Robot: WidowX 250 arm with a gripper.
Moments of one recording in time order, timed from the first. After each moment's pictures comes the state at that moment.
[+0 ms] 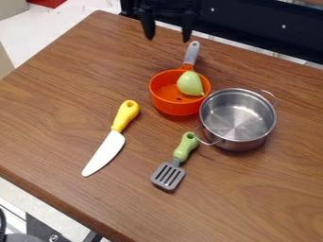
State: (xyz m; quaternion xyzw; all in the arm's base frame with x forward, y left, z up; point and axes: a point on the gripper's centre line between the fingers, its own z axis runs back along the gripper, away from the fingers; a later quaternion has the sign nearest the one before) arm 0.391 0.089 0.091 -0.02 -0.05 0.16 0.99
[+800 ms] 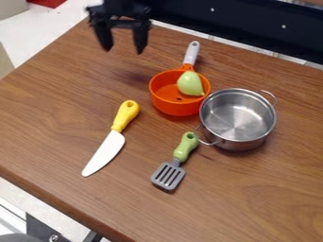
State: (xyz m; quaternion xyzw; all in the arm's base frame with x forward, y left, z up) arm 0.347 0.131 0.074 -0.03 -0.05 0.12 0.99
